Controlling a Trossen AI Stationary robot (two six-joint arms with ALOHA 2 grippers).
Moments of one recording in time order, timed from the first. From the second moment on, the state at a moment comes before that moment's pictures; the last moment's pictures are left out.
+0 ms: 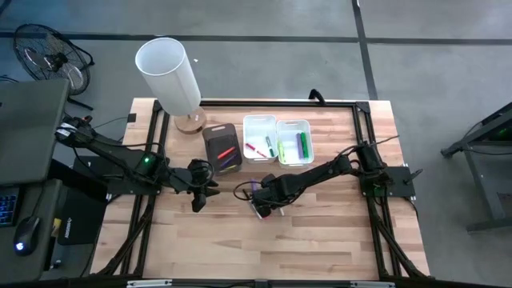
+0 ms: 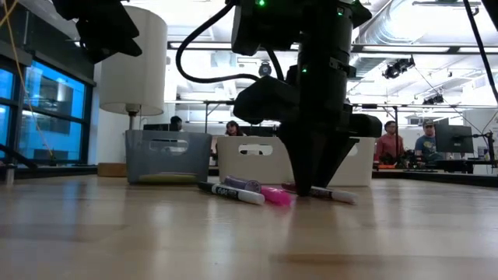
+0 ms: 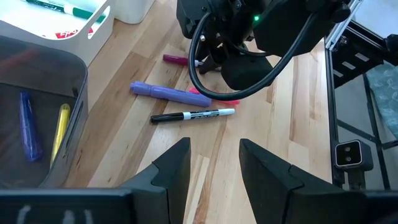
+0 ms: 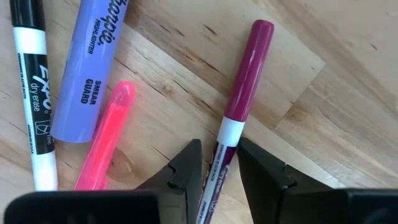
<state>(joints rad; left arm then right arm) -0.40 1.00 0.76 -0.42 -0.30 -0.71 0.24 2.16 1.46 -0.83 0.09 1.20</state>
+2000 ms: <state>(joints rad) -0.40 1.00 0.76 -0.42 -0.30 -0.70 0.25 1.77 1.46 -0.83 0.29 1.13</state>
